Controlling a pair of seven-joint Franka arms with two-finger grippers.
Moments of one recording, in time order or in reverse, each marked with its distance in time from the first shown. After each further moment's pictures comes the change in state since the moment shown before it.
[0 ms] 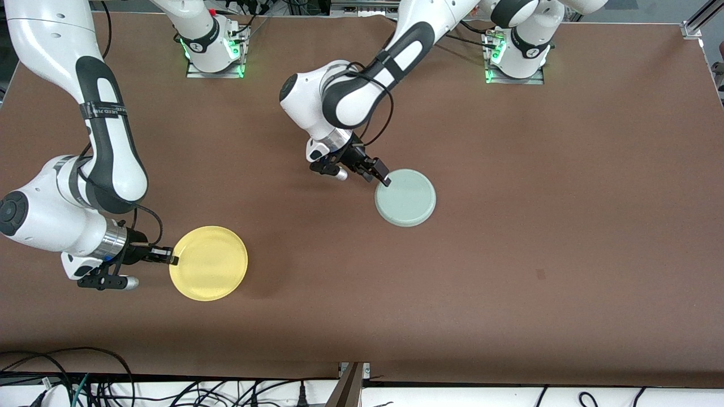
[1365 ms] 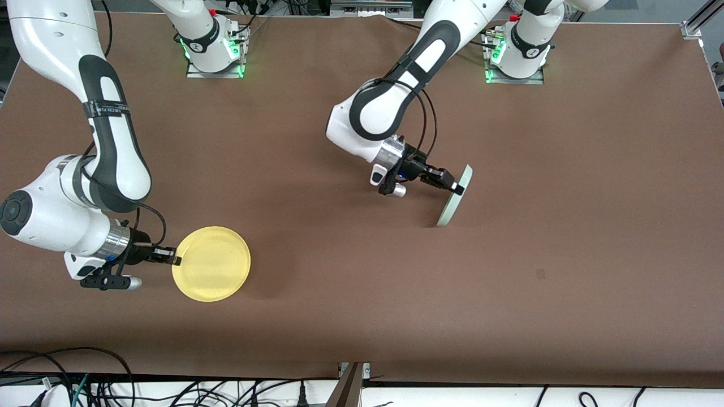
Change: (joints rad) left arm 0.081 -0.138 -0.003 -0.350 0.464 -0.319 0.038; right arm 0.012 -0.003 0.000 0.002 0.000 0.003 0.014
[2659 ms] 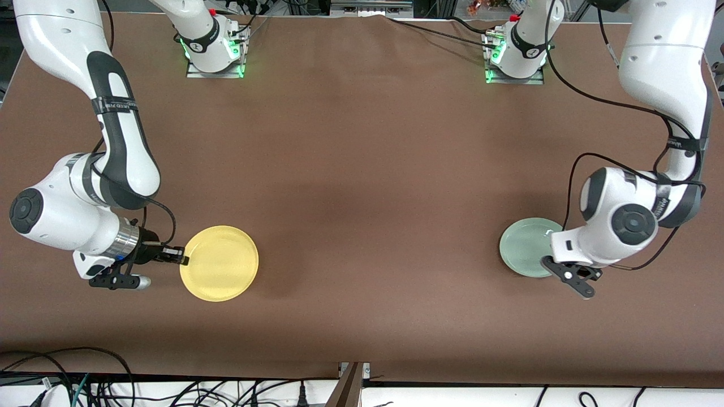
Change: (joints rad) left arm 0.820 -0.134 -0.009 -0.076 -0.667 0.857 1.146; right arm 0.026 -0.005 0.000 0.000 0.000 0.002 0.030
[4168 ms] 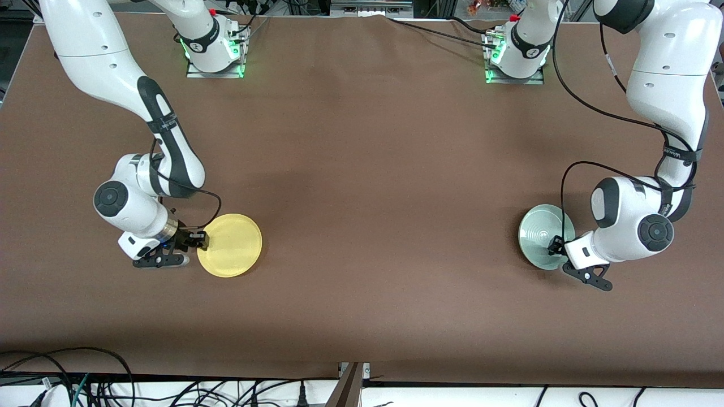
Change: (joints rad) left arm 0.148 0.117 0.025 -0.081 -0.289 0.113 -0.082; right arm 0.029 0.029 -0.002 -0.358 -0.221 0.419 -0.027
